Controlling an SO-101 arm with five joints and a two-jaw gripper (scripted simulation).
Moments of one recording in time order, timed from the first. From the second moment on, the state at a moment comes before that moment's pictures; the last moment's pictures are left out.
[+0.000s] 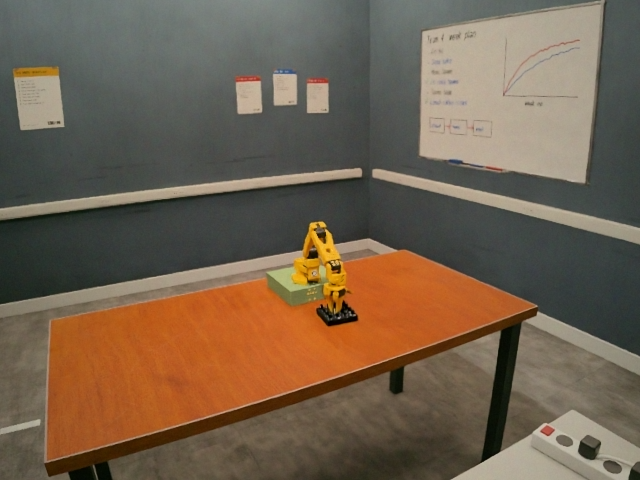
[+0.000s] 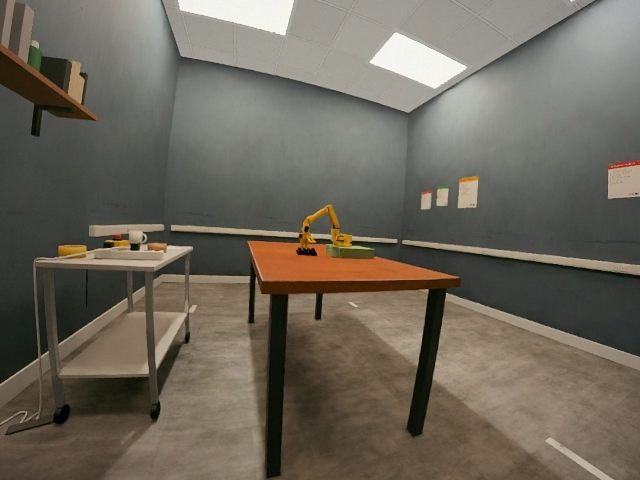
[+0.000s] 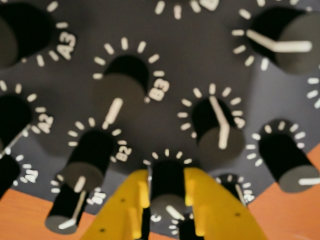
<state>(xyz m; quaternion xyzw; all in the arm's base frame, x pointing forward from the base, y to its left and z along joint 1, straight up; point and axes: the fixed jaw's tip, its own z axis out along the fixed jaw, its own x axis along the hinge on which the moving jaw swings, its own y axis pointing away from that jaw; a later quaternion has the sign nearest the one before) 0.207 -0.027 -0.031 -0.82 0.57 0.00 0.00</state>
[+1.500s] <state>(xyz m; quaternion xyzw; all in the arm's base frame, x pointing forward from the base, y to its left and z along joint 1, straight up) 0.200 -0.026 -0.005 -0.82 0.57 0.01 -0.01</state>
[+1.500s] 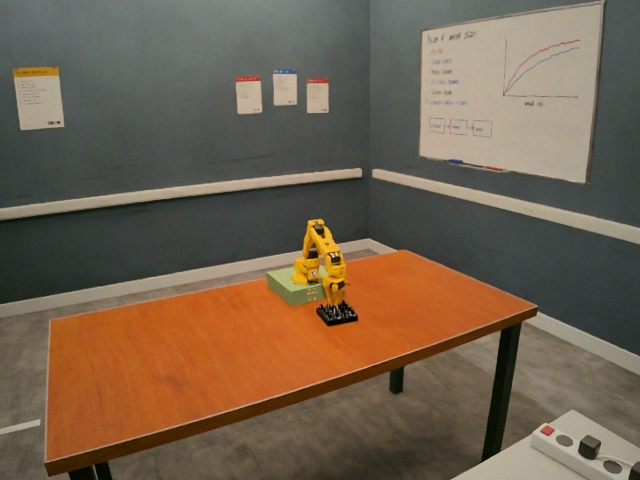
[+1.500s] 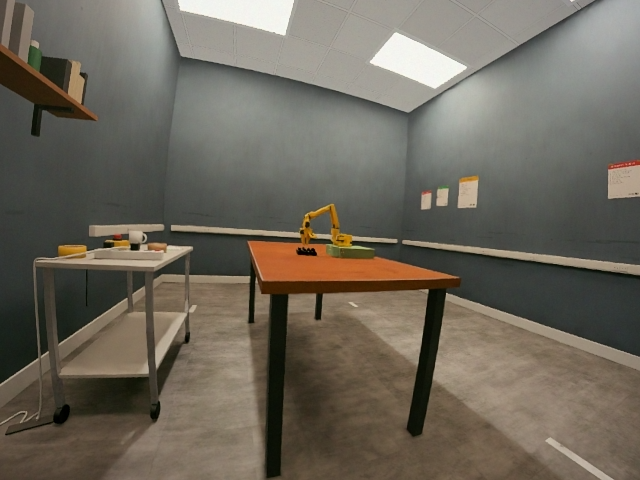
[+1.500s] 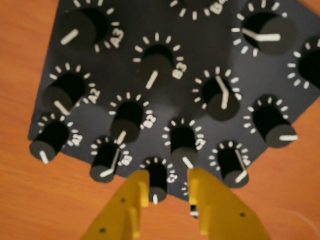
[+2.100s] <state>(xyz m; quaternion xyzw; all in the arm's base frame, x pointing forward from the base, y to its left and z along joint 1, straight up) 0.200 -0.026 0.002 -0.82 0.57 0.01 -0.01</state>
